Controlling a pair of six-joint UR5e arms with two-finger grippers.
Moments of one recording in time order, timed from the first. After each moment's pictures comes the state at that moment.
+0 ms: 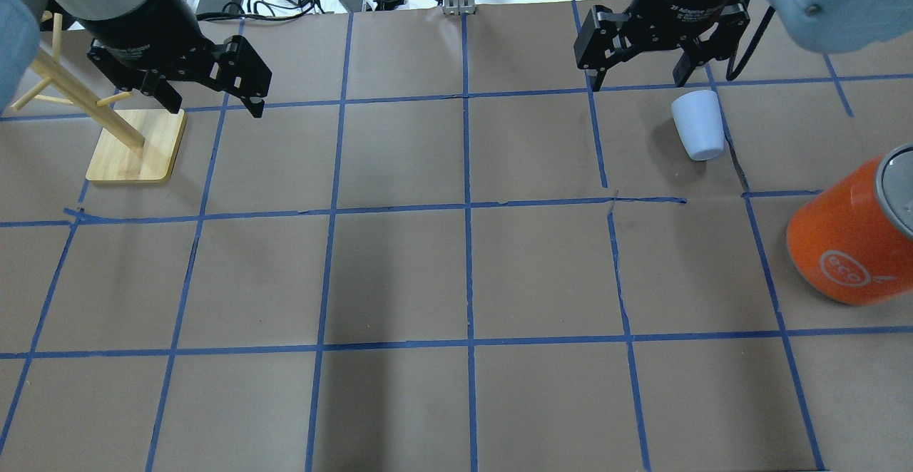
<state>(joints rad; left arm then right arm) -1.56 -1.55 -1.52 -1.56 1.60 0.10 1.64 -1.52 1.46 -1.59 -1.55 0.04</state>
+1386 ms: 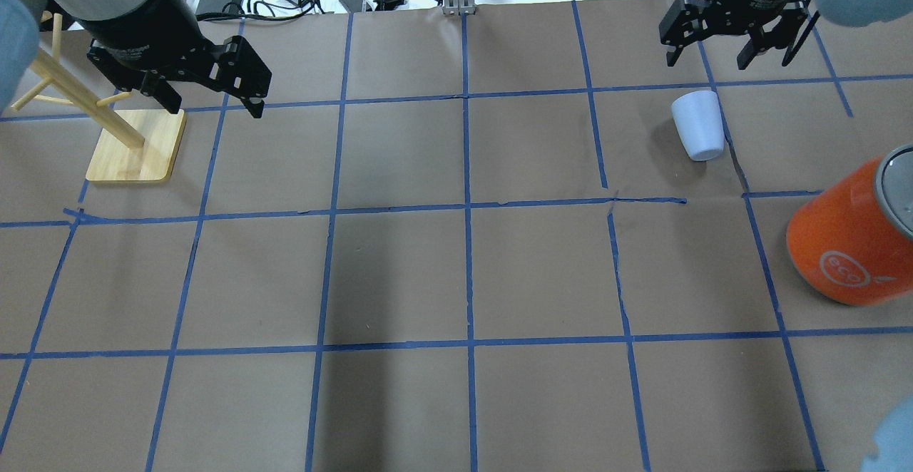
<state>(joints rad) -1.56 -1.55 -1.52 -1.56 1.60 0.10 1.40 -1.29 1.46 -1.80 -1.54 -0.07</state>
